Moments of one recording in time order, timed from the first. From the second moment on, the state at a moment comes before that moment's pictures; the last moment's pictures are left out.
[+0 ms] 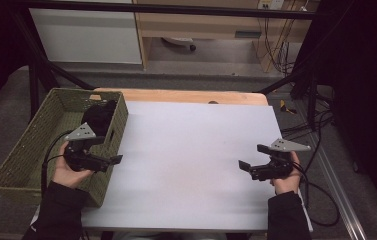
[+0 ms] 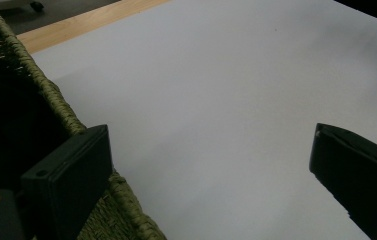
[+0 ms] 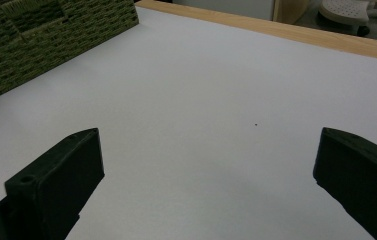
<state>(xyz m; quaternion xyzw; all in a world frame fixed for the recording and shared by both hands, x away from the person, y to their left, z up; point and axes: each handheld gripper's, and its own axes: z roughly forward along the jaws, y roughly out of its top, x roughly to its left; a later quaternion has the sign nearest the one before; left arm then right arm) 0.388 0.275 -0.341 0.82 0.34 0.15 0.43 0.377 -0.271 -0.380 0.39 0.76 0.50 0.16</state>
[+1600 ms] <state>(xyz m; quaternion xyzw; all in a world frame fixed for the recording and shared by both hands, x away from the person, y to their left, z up) 0.386 0.307 -0.327 0.81 0.39 0.16 0.42 0.378 -0.269 -0.383 0.39 0.76 0.49 0.16</state>
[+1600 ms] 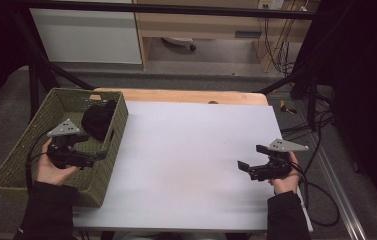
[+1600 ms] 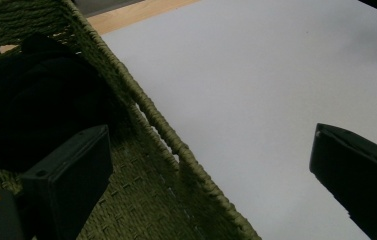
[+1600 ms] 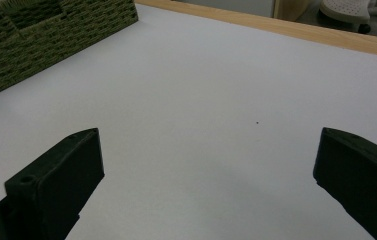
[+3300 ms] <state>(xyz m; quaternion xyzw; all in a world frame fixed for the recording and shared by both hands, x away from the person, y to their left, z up) 0.442 0.327 -0.290 0.81 0.43 0.20 0.35 0.378 -0.267 -0.386 0.39 0.76 0.49 0.16</state>
